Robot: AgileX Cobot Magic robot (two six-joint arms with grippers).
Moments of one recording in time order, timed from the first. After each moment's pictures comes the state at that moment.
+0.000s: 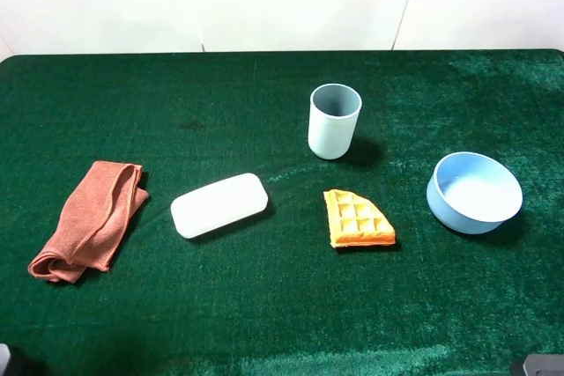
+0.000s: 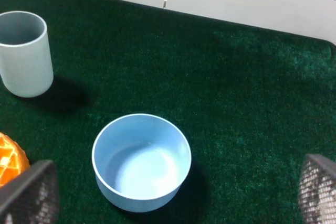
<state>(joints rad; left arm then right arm) -0.06 0.39 -0.51 0.12 1.07 -0.20 0.08 -0.01 -0.50 0.02 1.02 -0.16</state>
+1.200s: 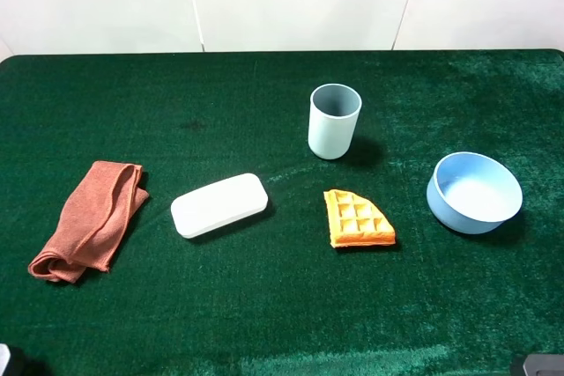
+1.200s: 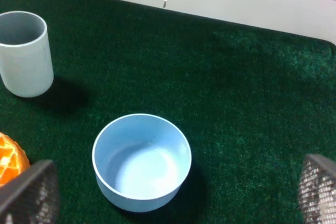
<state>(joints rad) 0.00 -0.01 -0.50 0.08 1.06 -0.02 0.08 -0.01 -0.50 0.02 1.02 -0.16</state>
